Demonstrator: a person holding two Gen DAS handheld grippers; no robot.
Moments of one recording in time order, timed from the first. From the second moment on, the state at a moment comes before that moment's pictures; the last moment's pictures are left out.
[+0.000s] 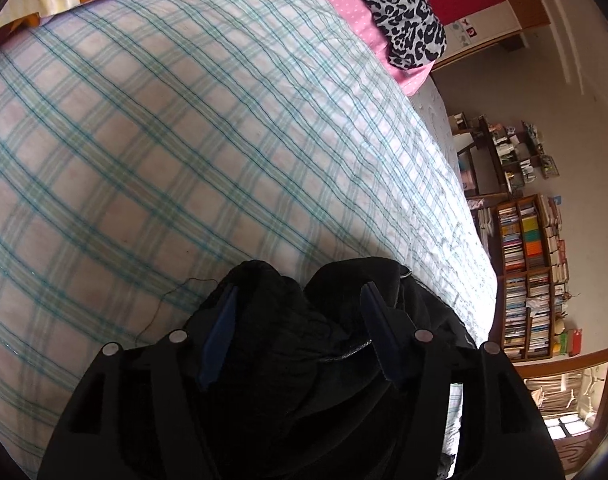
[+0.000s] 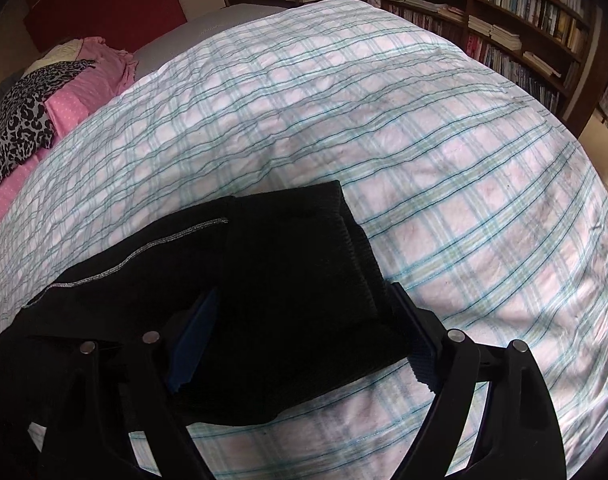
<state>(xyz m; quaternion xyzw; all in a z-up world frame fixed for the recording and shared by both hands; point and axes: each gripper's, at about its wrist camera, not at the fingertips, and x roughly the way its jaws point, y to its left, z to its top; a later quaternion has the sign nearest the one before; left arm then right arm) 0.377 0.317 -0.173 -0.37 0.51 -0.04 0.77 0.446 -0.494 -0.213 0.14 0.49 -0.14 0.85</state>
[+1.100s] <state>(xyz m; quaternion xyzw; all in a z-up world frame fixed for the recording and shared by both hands) 0.359 0.351 -0.124 -0.30 0.45 0.13 0.83 0.378 -0.548 -0.165 0.25 0.42 -0.20 0.85</state>
